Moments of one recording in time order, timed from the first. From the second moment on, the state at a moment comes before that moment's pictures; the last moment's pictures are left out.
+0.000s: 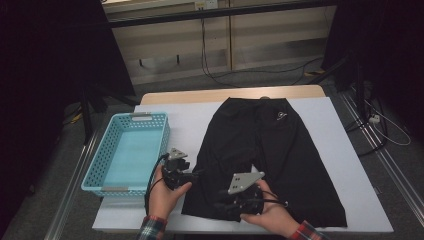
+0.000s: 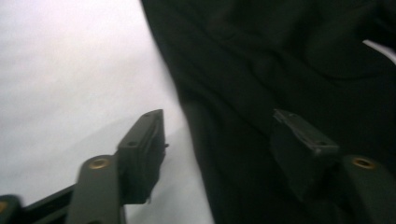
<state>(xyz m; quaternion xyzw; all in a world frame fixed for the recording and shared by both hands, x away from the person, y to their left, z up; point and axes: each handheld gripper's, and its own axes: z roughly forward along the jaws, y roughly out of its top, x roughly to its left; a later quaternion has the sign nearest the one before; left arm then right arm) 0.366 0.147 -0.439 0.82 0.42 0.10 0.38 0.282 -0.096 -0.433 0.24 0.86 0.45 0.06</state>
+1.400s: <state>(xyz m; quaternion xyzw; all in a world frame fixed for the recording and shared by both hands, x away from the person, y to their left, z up) 0.364 0.141 -0.441 0.83 0.40 0.11 0.36 0.349 -0.173 -0.432 0.40 0.79 0.43 0.15</state>
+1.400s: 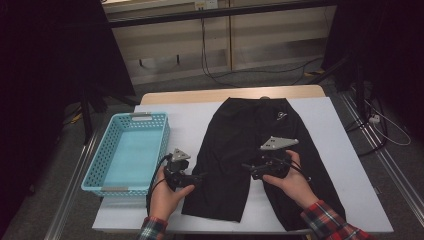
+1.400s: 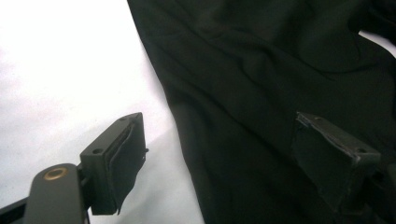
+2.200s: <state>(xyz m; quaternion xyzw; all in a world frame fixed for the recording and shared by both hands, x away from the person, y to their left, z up) 0.364 0.135 -0.448 0.84 0.41 0.14 0.32 0.345 -0.170 -0.430 0.39 0.79 0.44 0.16</state>
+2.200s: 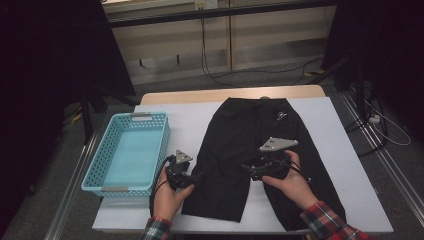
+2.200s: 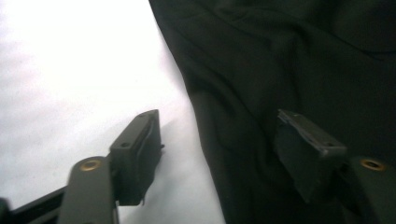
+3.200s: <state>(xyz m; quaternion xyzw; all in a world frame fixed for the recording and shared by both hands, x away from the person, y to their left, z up) 0.342 0.093 -0.420 0.81 0.39 0.03 0.44 0.400 -0.132 -0.436 0.43 0.77 0.44 0.16</state>
